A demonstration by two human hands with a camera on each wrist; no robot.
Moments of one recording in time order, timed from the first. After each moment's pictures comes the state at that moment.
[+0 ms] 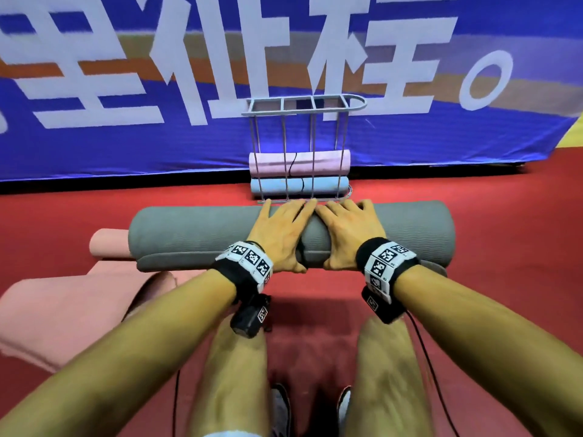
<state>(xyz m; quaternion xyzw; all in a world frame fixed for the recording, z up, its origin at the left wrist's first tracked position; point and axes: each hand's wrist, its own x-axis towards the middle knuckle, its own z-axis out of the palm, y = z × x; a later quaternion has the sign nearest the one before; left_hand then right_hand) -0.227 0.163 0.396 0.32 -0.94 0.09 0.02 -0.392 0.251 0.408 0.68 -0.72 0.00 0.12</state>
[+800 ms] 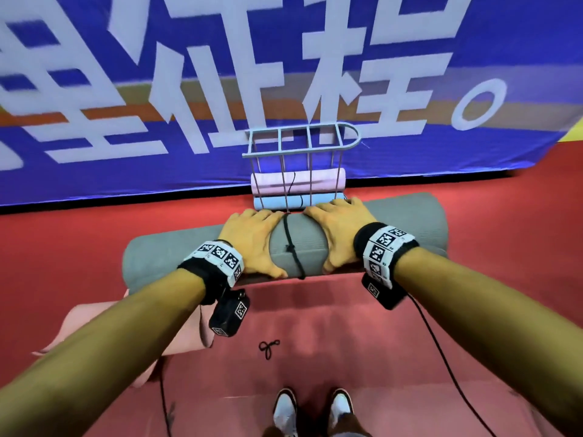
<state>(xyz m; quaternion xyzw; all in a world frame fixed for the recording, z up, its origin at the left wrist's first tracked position) -0.266 0.026 0.760 0.35 -0.93 0.03 -0.10 -0.473 0.118 0.773 0.73 -0.68 -0.08 -0.05</state>
